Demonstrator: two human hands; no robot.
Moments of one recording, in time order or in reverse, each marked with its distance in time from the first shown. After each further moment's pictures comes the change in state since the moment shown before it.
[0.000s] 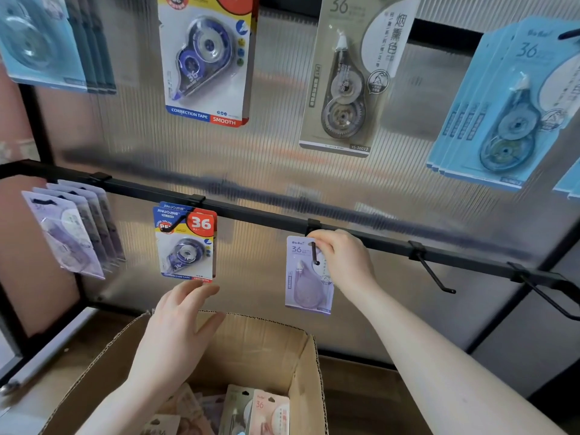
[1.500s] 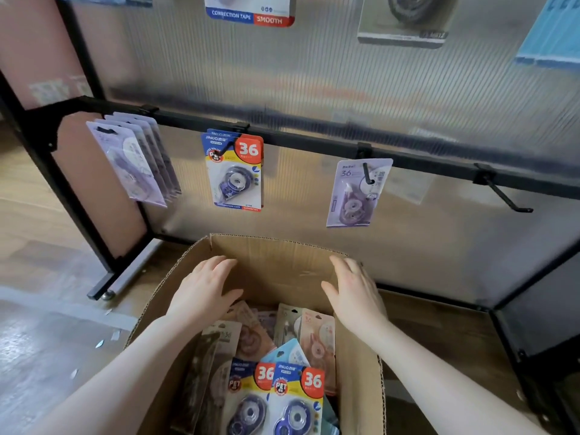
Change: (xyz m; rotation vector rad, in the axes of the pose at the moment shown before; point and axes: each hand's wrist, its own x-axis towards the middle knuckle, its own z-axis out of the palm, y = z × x) left_hand -0.044 -0.068 0.005 0.330 -0.456 -0.062; right_hand -0.130 0.005 0.098 -0.131 -0.340 0.076
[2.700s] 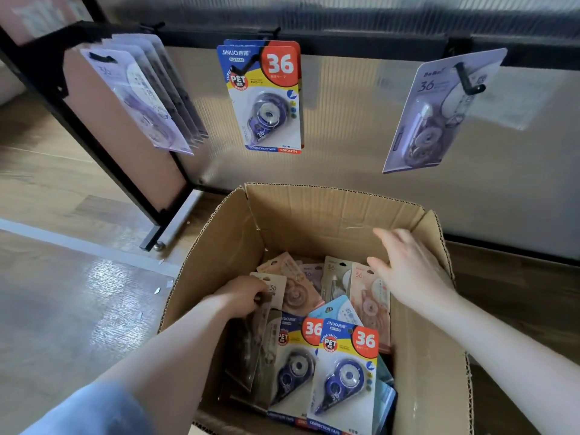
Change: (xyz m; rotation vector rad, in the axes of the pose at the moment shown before) left_hand 0.004 -0.068 0.104 0.027 -0.683 -0.066; right_hand 0.006 0.010 0.033 0.027 -0.178 -0.018
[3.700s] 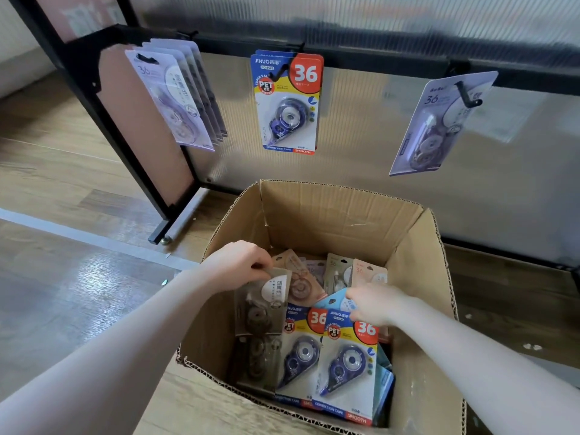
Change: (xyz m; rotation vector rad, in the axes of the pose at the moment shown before) left_hand -0.072 0.007 -0.062 0.004 0.274 0.275; right_hand -0.008 -0.017 0.060 -0.367 -0.627 -0.139
